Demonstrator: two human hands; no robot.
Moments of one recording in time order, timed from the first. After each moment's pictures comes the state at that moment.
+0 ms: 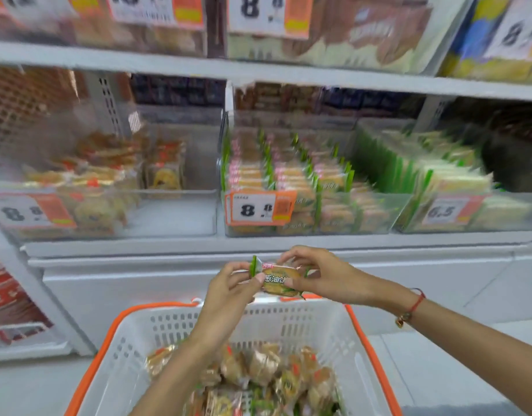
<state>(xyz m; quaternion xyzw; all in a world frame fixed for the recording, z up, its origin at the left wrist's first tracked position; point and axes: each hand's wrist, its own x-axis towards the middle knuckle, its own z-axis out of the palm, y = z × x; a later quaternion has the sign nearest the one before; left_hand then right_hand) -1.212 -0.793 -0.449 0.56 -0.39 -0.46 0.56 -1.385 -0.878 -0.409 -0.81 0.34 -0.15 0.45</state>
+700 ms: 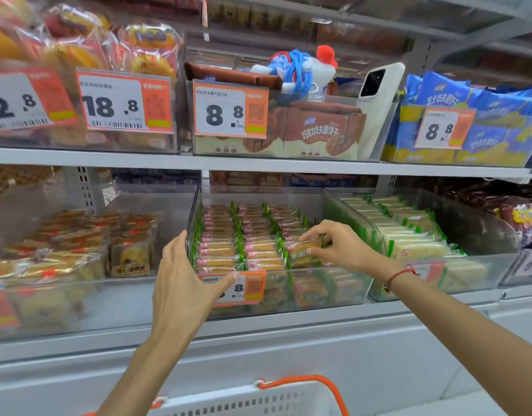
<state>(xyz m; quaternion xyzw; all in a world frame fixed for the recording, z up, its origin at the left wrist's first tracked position) -1.183 -0.874 -0.356 0.69 -0.54 -0.02 0.48 -1.432 -0.995 -0.310 -0.85 0.45 -0.24 0.11</state>
